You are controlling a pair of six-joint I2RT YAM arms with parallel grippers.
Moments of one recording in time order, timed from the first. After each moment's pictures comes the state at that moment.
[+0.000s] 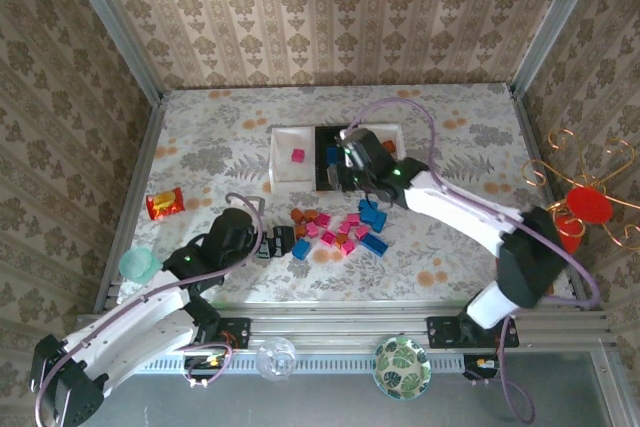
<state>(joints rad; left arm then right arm) -0.76 0.72 0.46 -0.42 -0.05 -0.57 0.67 1.63 1.27 -0.42 0.11 0.39</state>
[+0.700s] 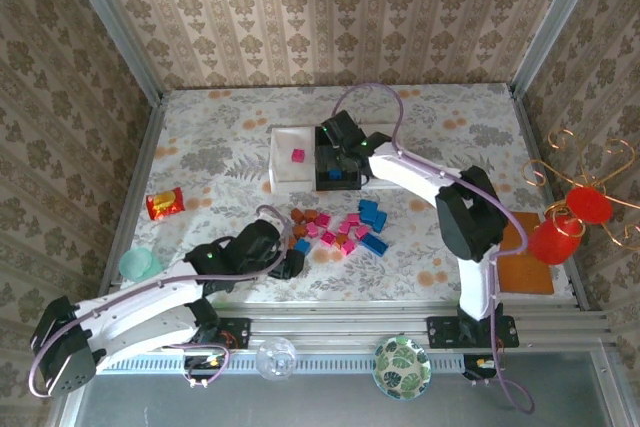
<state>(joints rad) -0.99 0.88 0.48 -0.50 -0.07 -0.57 0.62 1.95 1.53 -0.48 0.19 0.40</state>
